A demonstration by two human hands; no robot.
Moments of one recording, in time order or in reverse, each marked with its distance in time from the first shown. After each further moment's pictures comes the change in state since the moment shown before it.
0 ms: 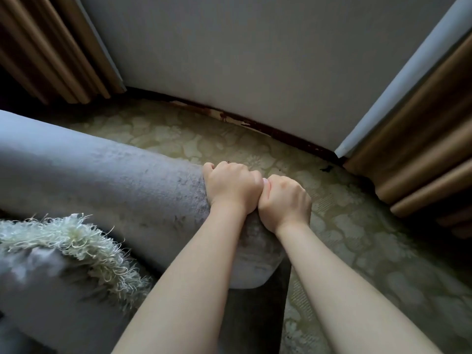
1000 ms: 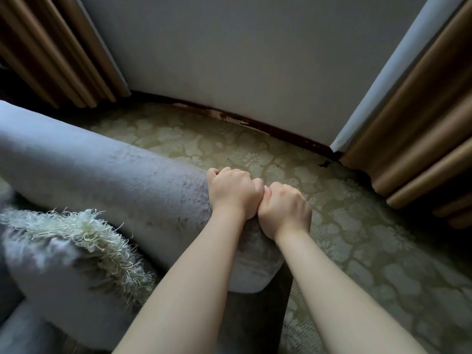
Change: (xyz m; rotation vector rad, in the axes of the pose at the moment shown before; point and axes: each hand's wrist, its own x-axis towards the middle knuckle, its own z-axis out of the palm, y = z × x) left_hand -0.053 0.044 -0.001 -0.017 -0.016 -0.011; right_hand -0.058 0.042 -0.024 0.032 -0.029 0.051
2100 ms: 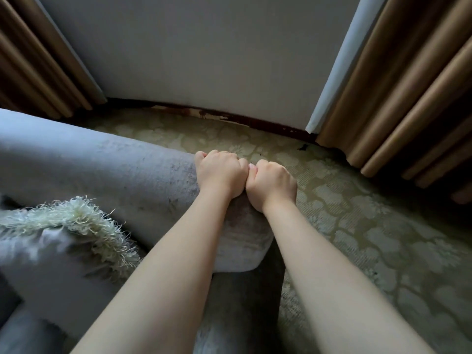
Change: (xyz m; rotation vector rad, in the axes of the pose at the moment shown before) left_hand -0.058 -0.001 -0.010 0.125 -0.031 0.177; right_hand -0.063 0.002 -0.013 0.037 0.028 0.068
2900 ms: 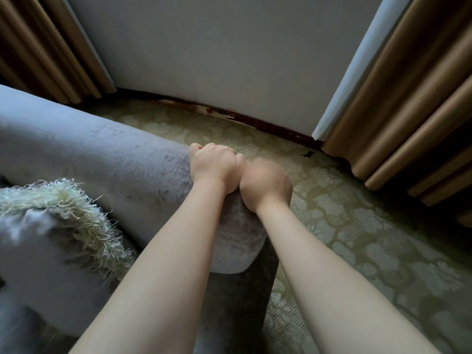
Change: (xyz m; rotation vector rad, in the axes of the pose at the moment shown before) left_hand 0.010 0.009 0.005 -0.033 0.071 -0.086; right_hand 0.010 0.011 0.008 0.061 0.064 -0.080
